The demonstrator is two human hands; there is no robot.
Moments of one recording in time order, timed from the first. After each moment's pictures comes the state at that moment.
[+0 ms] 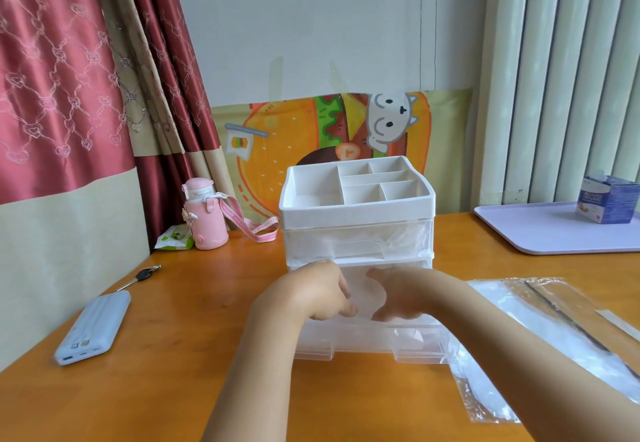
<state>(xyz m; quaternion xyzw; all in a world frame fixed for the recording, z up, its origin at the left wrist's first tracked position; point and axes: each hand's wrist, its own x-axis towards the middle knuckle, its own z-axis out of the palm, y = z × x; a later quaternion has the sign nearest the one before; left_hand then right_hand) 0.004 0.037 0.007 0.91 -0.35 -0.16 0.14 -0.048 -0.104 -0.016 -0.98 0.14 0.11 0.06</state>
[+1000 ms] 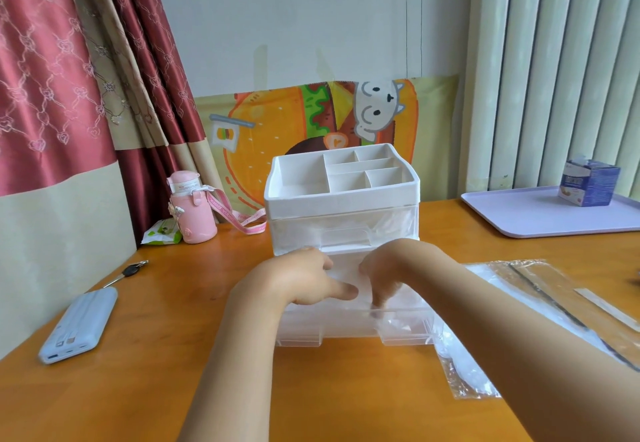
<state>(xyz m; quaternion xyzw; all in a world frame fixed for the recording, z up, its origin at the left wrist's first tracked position) 0.002 0.039 0.011 0.93 -0.32 -0.15 0.13 -0.037 -0.099 0.004 -0.97 0.11 0.23 -0.07</state>
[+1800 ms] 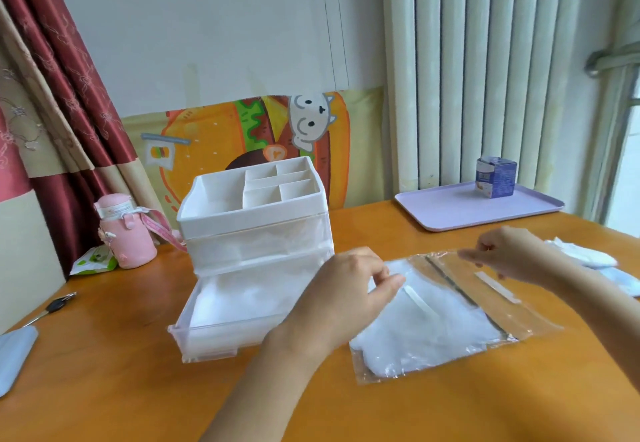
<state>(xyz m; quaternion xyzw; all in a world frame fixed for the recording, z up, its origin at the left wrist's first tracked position) -0.104 -0.055 -0.014 0.76 -0.57 0.05 0.32 -0.227 -0.290 -0.022 -0.91 0.36 -0.14 0.16</state>
